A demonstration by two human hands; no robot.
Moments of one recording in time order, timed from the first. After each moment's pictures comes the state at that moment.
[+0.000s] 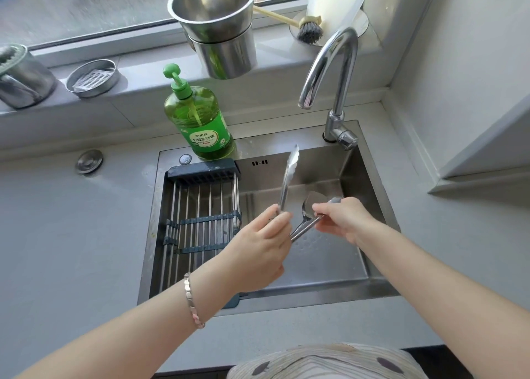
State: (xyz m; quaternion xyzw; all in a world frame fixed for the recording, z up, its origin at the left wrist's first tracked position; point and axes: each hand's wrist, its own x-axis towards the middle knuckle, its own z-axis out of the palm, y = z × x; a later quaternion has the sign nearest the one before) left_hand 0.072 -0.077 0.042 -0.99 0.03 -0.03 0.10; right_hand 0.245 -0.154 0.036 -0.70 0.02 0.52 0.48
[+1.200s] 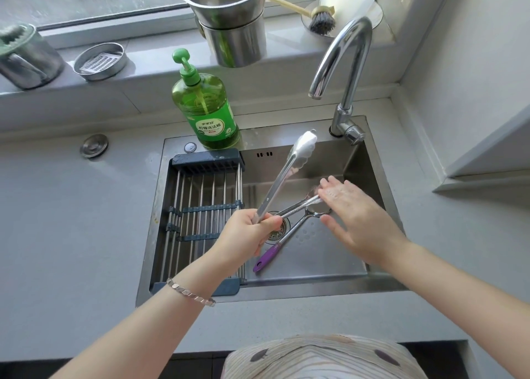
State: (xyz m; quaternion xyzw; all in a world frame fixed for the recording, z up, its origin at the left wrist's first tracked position) left_hand 0.067 -0.083 0.064 -0.61 -0.47 -0.02 -0.64; right_hand 0.248 -0.200 0.028 -0.73 -0.67 0.04 0.15
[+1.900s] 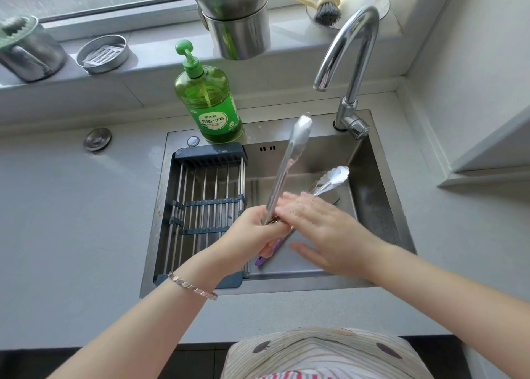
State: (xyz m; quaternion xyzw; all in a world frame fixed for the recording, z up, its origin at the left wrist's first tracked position) left_hand 0.066 -0.091 0.072 -0.61 -0.40 0.01 -0.68; right_hand 0.208 -0.189 0.036 -0.62 -0.77 0.04 0.16
